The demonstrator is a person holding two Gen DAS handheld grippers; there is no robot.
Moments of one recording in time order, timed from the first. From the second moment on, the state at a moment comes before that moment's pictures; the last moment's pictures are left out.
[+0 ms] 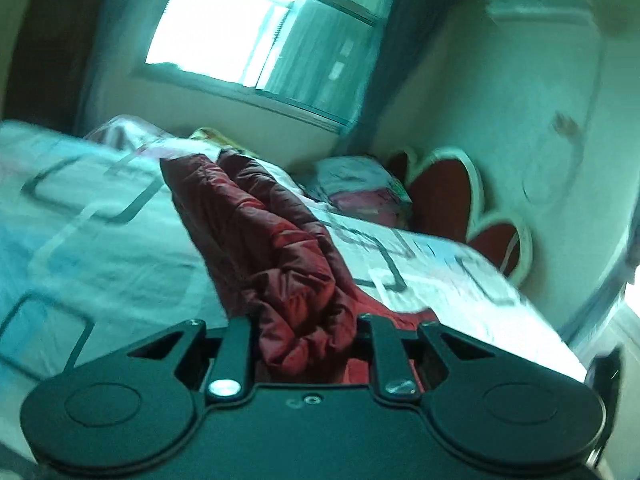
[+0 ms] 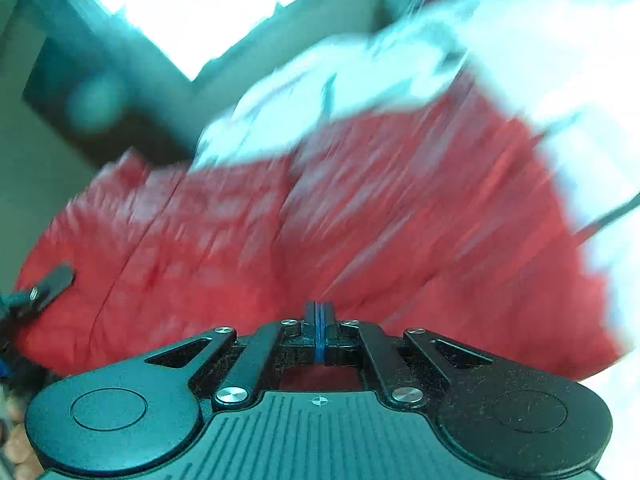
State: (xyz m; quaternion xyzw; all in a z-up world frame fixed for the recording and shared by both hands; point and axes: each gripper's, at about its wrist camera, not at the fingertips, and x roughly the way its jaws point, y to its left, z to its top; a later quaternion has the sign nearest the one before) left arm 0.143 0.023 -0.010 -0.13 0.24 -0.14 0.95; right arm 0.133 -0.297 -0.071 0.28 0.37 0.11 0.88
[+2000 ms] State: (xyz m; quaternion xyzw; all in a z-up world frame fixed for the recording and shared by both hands) left arm 0.279 -0.061 -0.050 -0.15 0.33 -0.21 0.91; right arm 0.242 -0.418 -0.013 0.25 0.35 0.18 0.88
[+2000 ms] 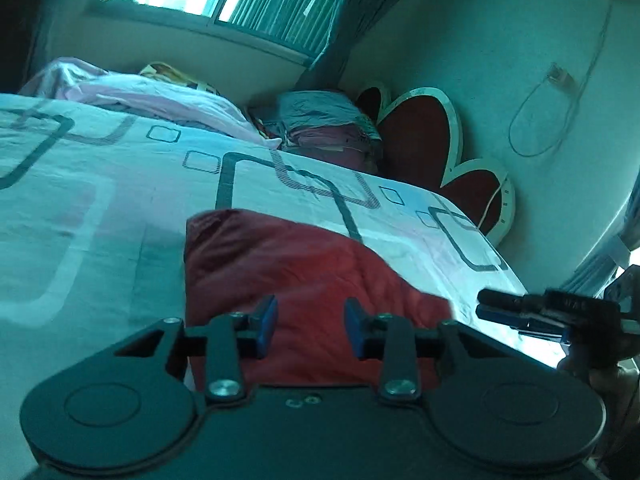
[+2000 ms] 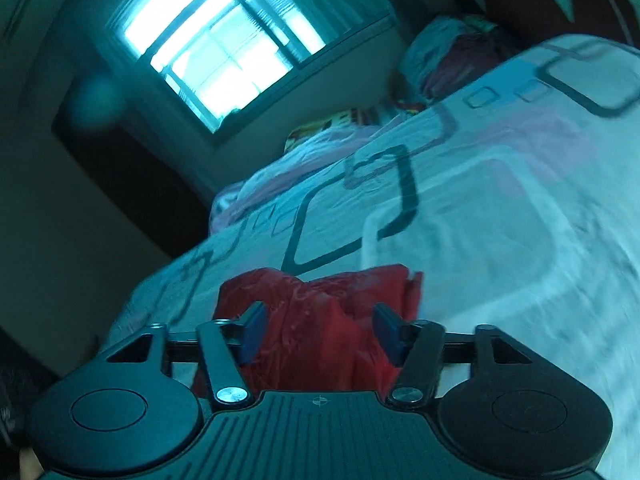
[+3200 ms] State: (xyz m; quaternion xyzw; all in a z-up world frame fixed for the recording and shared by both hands) left arm 0.193 -0.102 -0.068 -0.01 0.37 -0.29 0.88; right arm 0.136 -0.356 -0.012 0.05 0.41 0.22 0.88
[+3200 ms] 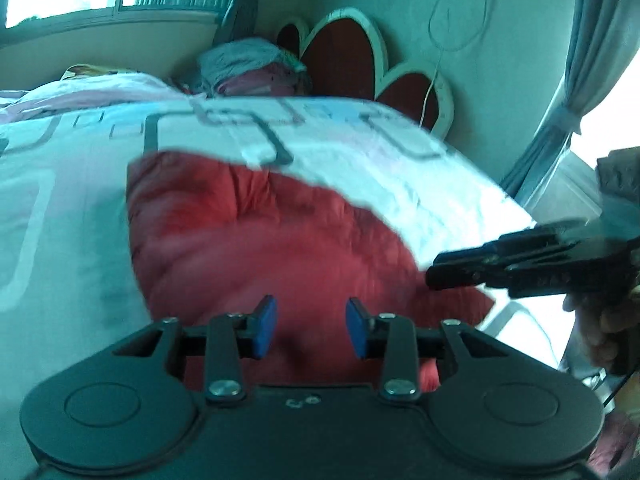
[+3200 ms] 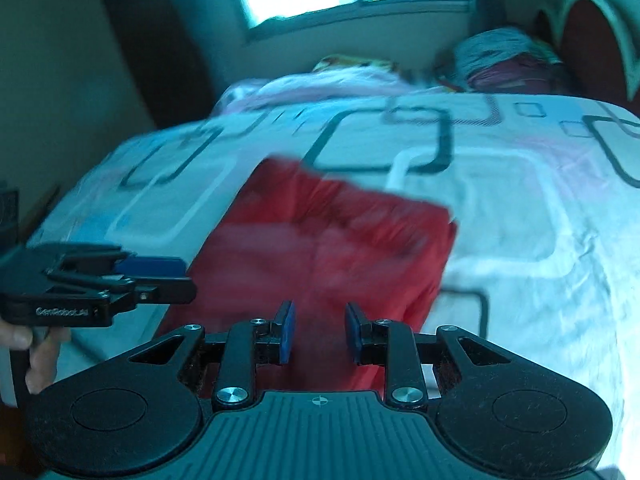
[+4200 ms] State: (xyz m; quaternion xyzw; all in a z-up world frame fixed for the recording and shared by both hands) left arm 0.244 -0.077 -0.069 -0.06 0.36 -0.21 0.91; right arm 0.176 -0.407 -0.045 0.20 0.38 0.15 0.89
